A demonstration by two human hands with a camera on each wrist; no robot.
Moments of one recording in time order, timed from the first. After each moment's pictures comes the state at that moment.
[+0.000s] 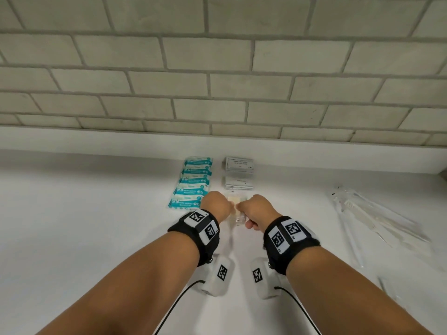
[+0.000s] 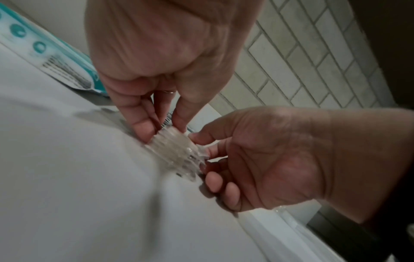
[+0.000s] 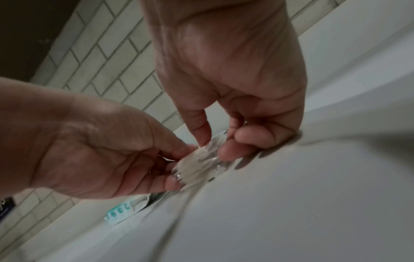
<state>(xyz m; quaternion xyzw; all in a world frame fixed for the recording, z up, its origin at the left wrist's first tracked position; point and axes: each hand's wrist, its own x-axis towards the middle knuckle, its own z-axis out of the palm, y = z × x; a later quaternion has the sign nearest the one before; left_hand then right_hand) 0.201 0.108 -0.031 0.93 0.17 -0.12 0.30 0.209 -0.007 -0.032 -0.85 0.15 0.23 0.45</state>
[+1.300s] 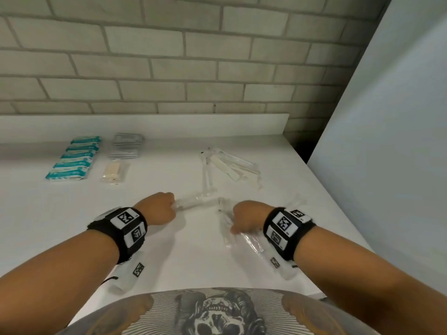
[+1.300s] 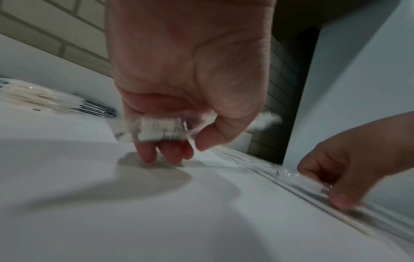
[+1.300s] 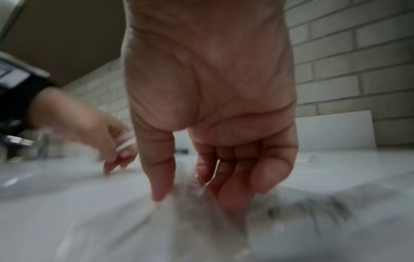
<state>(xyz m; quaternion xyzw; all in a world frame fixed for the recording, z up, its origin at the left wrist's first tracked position) 0.053 -0.065 -0.014 0.97 -0.12 -0.19 0.10 0.011 -0.310 0.008 -0.95 -0.05 0.30 0.03</state>
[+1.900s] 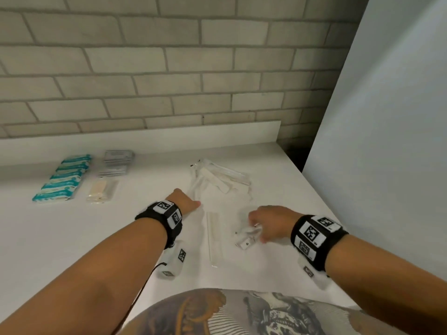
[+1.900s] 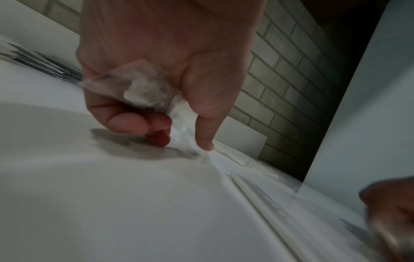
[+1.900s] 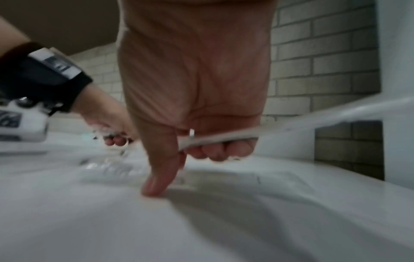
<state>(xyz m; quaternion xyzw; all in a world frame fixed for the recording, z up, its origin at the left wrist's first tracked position) 0.105 -0.162 -0.019 0.95 0.08 -0.16 0.25 0.018 -0.411 0.003 -0.97 -0.13 0.23 0.00</state>
